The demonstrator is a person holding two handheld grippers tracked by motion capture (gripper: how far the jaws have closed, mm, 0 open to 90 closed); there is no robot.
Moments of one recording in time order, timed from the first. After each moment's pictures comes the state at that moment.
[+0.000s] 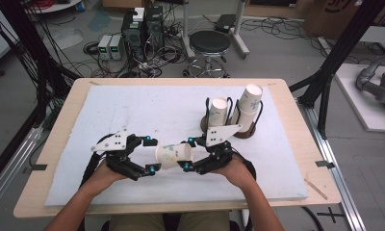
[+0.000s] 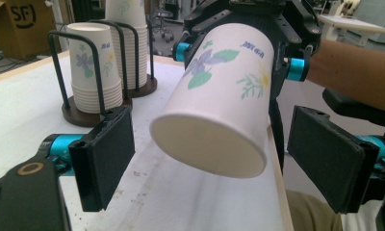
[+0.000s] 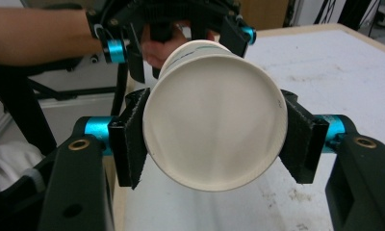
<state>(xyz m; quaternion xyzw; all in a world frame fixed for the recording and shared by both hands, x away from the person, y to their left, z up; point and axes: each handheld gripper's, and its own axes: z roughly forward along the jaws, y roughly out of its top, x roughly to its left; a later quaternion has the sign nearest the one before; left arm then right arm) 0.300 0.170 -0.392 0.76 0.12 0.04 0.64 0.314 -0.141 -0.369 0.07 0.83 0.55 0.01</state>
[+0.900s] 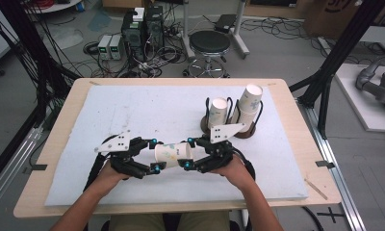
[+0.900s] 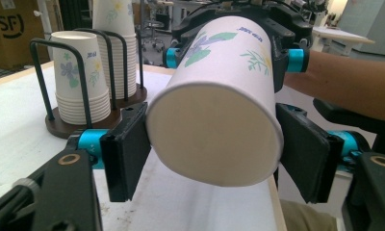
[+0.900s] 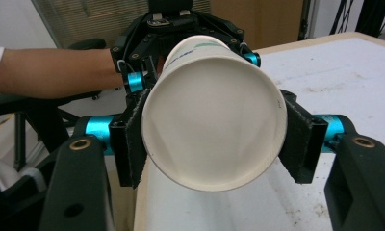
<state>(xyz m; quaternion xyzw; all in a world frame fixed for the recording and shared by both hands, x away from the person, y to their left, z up) 0.301 0.162 -0.396 0.75 0.11 0.02 0.65 0.318 -0.145 -0.375 0.09 0.80 0.59 -0.04</state>
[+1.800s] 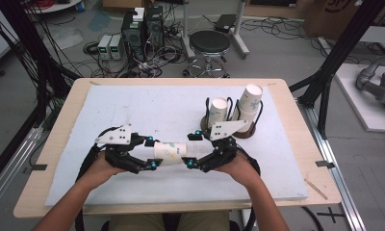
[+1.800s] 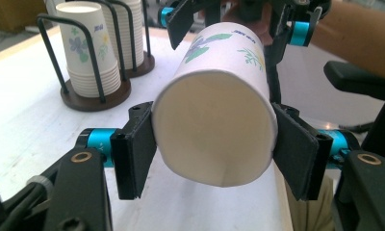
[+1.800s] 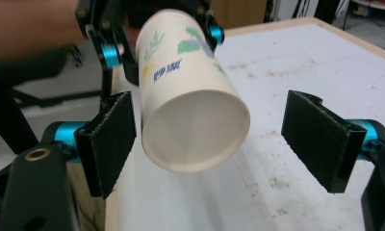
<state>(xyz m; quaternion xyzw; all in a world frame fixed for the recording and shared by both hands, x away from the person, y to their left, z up) 0.306 0.166 -0.361 0.82 0.11 0.03 0.56 0.316 -0.149 -0.356 0.11 0.83 0.54 0.03</state>
